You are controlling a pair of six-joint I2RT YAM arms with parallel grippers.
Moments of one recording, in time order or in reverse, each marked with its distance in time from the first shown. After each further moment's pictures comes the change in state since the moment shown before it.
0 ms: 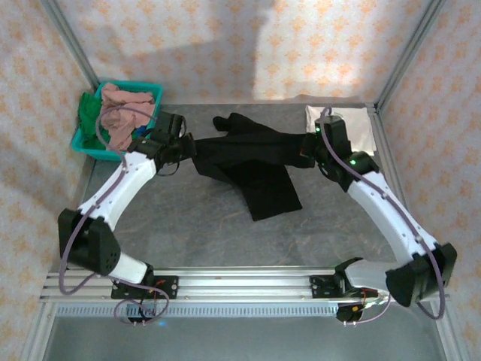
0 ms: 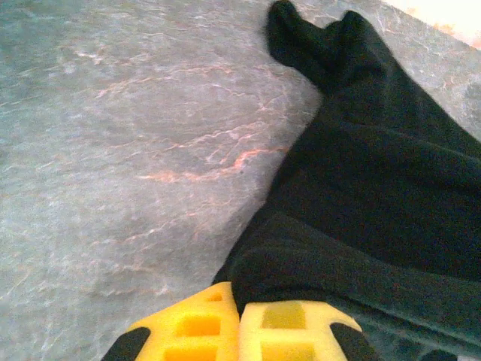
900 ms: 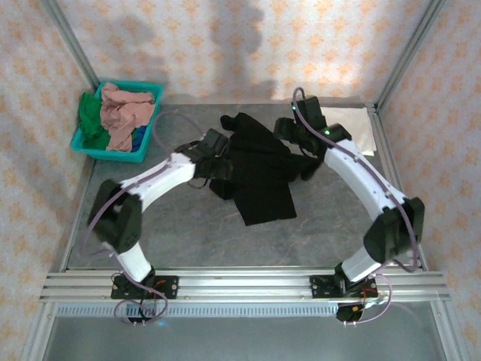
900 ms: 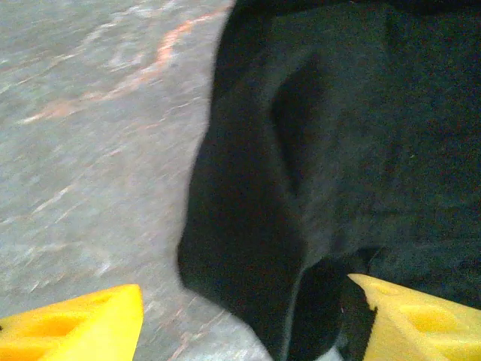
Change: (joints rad) left arm -0.272 0.317 0.072 -0.008 -0.120 0.158; right arm 0.030 0.310 0.229 -0.059 -0.062 -0.033
